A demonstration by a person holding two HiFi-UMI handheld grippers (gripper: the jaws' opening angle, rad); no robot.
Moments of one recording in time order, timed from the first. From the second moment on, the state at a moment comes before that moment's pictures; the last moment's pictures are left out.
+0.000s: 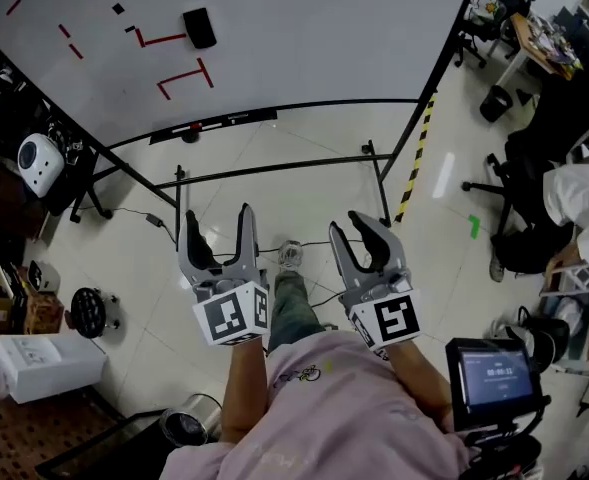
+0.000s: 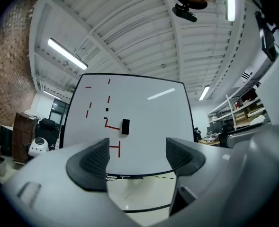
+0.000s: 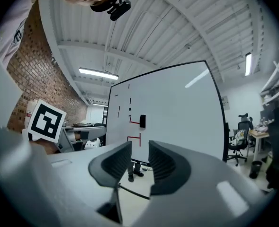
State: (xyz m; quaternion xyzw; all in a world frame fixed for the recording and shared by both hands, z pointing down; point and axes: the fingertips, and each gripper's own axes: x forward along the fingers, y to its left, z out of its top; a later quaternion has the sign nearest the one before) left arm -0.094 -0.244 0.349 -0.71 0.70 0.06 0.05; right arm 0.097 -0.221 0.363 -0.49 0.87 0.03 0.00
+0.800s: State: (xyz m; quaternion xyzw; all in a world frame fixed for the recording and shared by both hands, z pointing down) left arm -0.103 0.012 0.347 -0.77 0.64 0.07 0.02; right arm 0.055 0.021 0.345 -0.47 0.88 0.02 0.03
